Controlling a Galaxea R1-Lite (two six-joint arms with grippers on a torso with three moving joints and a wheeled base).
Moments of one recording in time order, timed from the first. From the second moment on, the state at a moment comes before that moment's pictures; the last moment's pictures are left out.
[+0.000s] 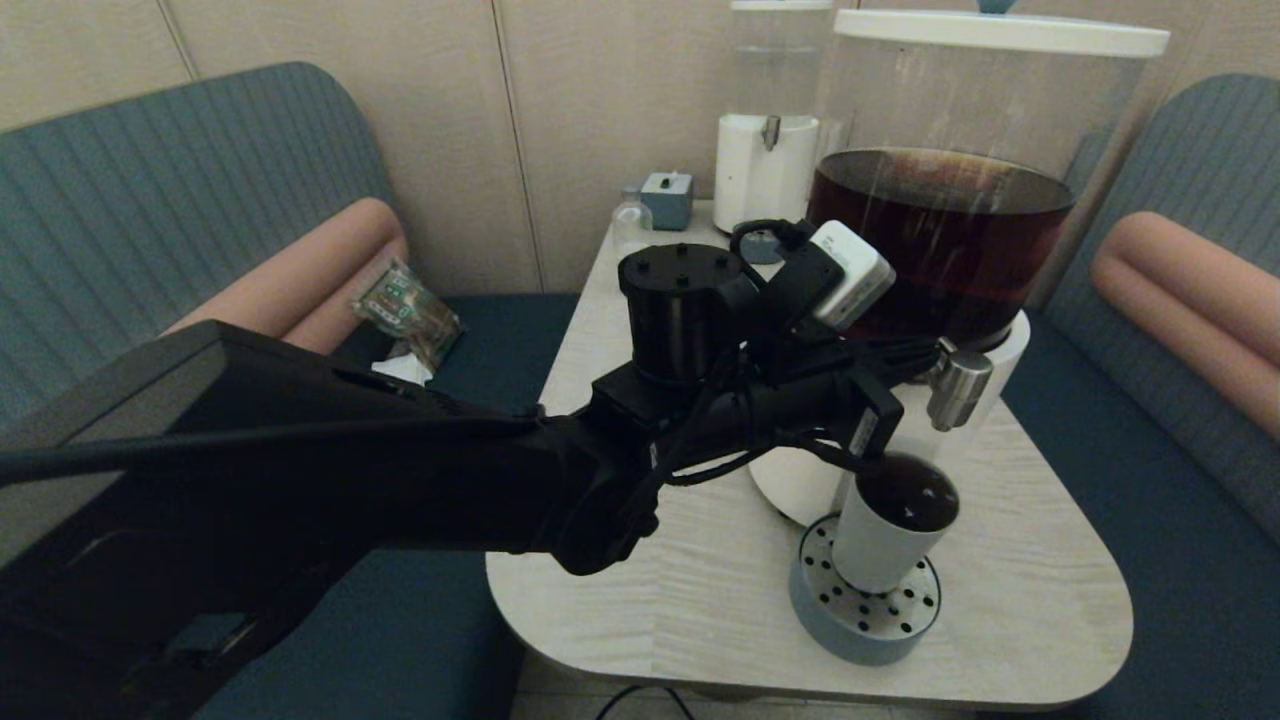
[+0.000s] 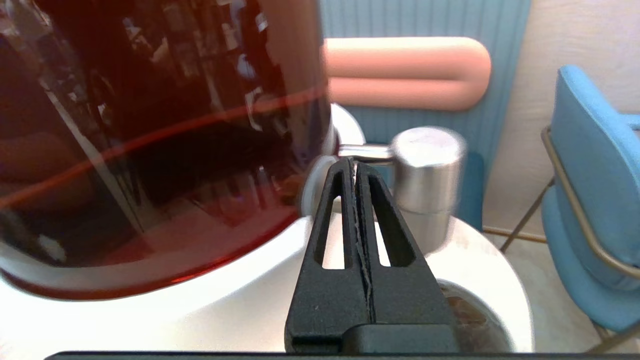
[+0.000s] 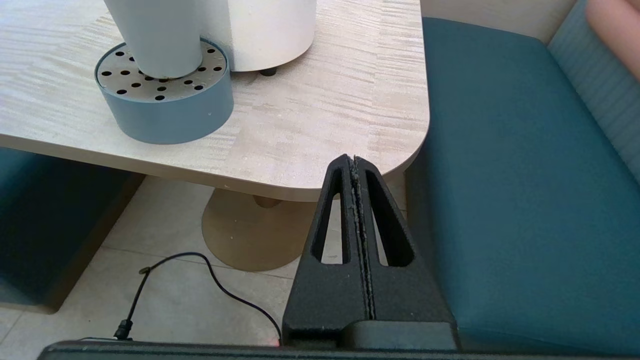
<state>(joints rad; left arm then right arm) -0.82 2.14 -1.44 -0.85 -0.43 0.20 0.00 0.00 -0.01 0.03 0.03 -0.06</state>
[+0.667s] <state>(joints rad) -0.72 1.83 -1.09 -0.85 -0.40 0.17 0.00 0.00 -0.01 0.03 0.03 -0.06</state>
